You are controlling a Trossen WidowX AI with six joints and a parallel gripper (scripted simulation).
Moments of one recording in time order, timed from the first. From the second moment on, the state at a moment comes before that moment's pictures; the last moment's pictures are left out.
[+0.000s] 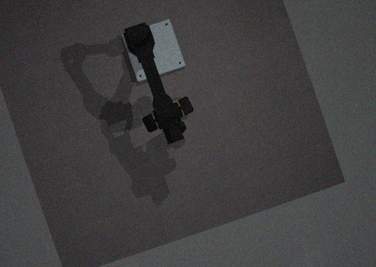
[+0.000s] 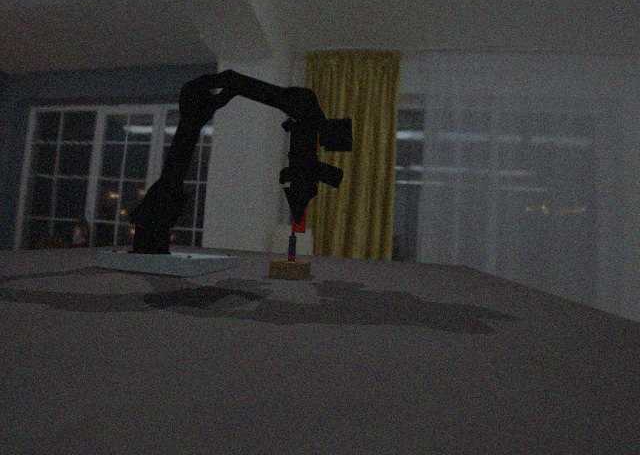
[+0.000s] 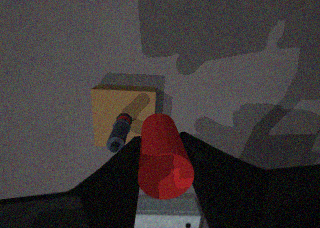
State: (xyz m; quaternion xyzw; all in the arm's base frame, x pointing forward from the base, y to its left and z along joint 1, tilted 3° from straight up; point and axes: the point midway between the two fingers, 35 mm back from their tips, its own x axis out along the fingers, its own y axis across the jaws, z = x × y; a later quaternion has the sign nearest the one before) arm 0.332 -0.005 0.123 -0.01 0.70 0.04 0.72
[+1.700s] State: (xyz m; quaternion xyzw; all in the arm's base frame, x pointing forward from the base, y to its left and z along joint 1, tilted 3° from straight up) arm 0.316 0.034 0.096 0.00 0.70 0.04 0.71
